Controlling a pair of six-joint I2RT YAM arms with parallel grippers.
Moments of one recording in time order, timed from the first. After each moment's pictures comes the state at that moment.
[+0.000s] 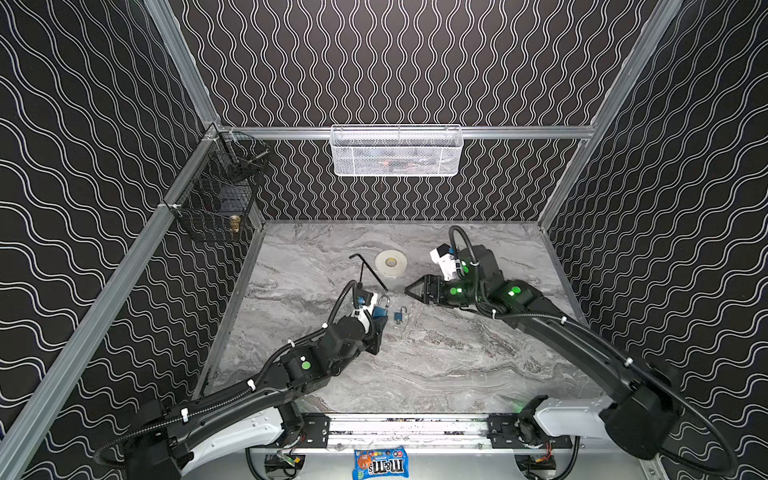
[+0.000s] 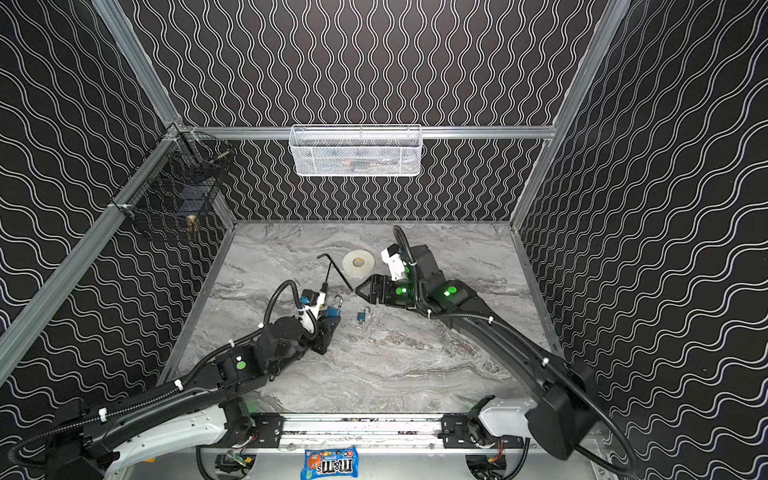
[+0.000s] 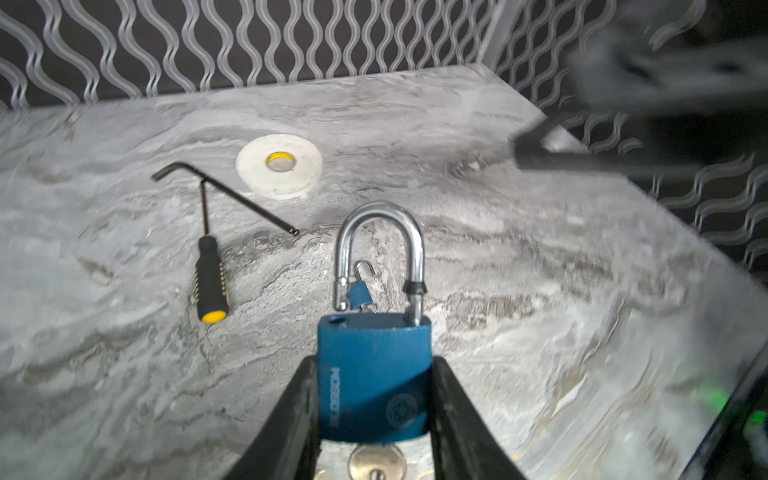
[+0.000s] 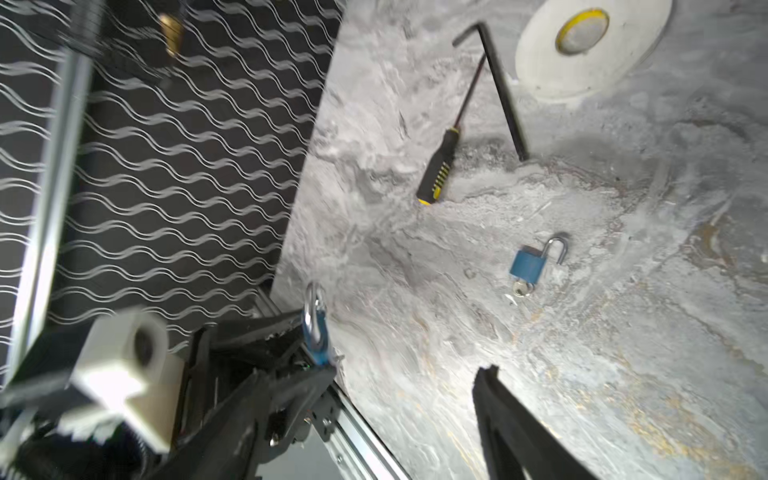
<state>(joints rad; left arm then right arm) -0.98 0.87 0.51 -0.04 -0.36 -0.27 0.65 1.37 1.18 -0.49 -0.46 0.65</state>
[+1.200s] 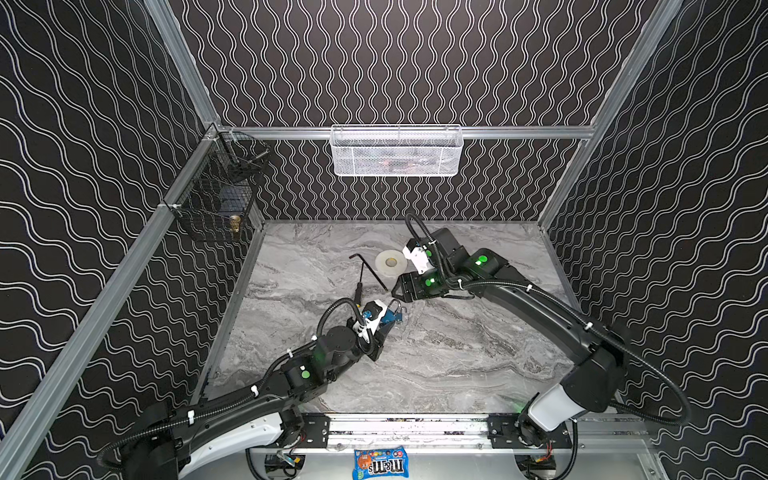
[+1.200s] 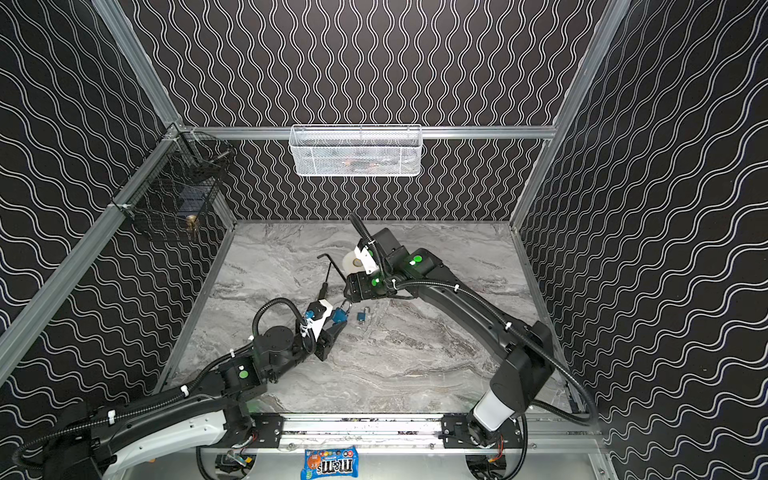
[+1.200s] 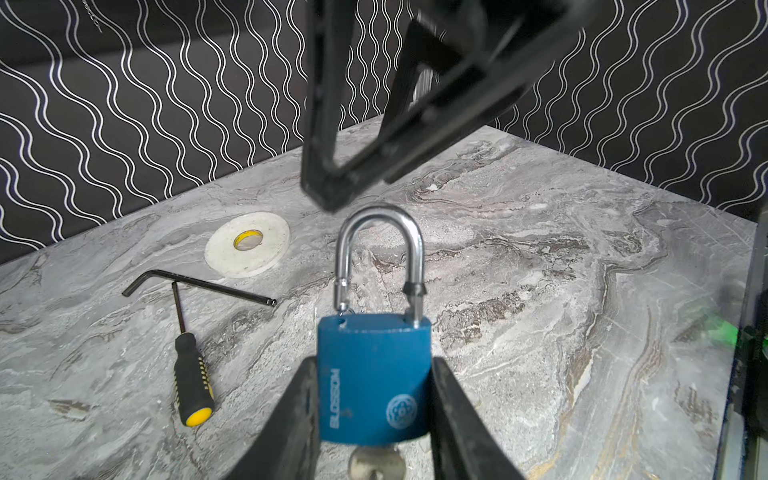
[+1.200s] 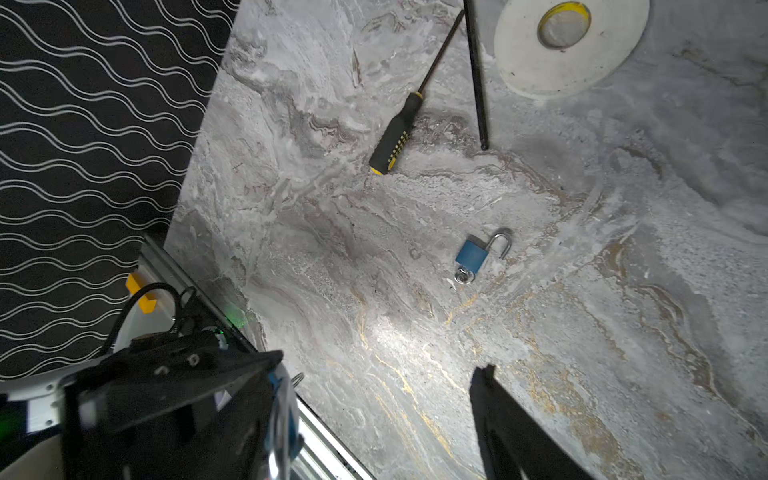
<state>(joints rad) -0.98 0.85 0.42 0.19 -0.28 -0.04 0.76 1.64 1.58 -0.89 -0.24 0.42</state>
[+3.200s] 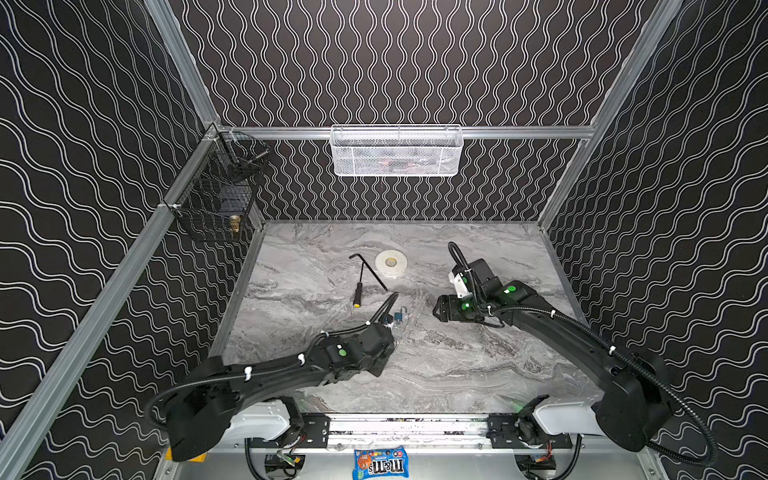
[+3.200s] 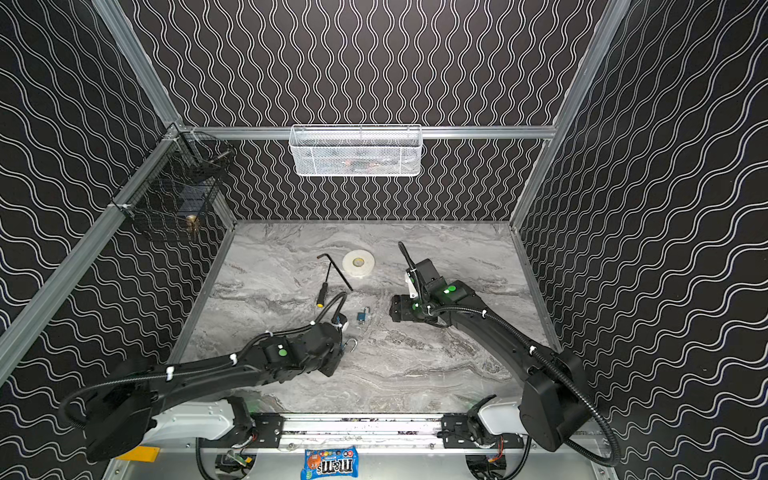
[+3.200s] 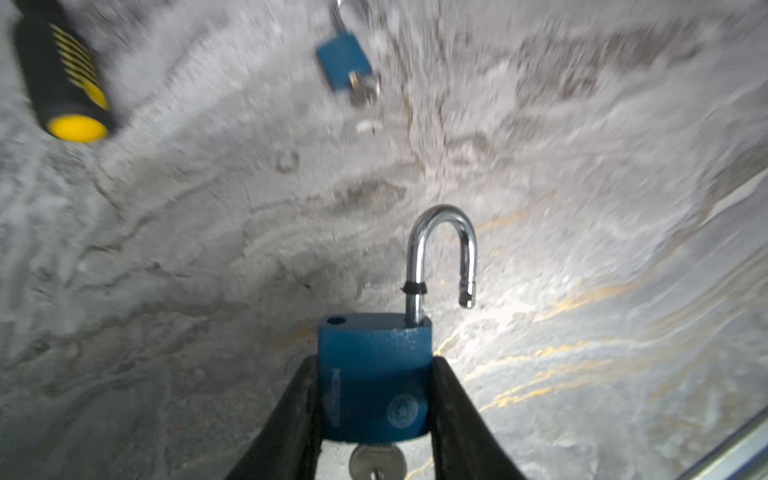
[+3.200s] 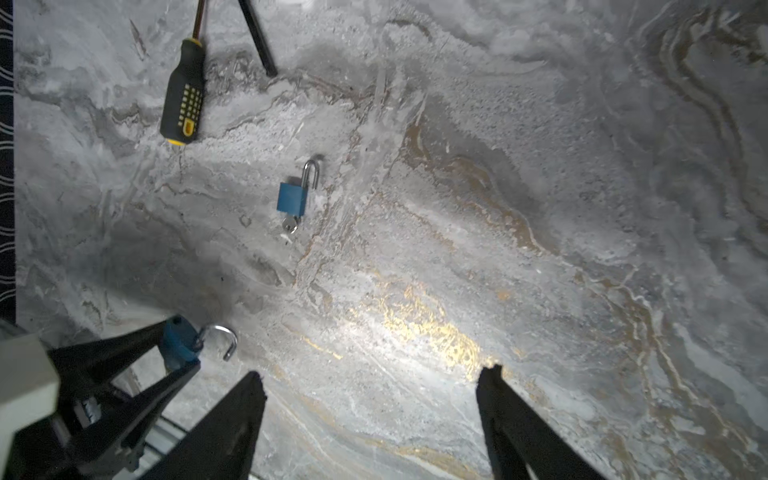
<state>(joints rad) -1.02 1.29 0.65 -0.43 -0.23 -0.38 0.55 1.36 1.03 -0.71 -0.15 0.48</state>
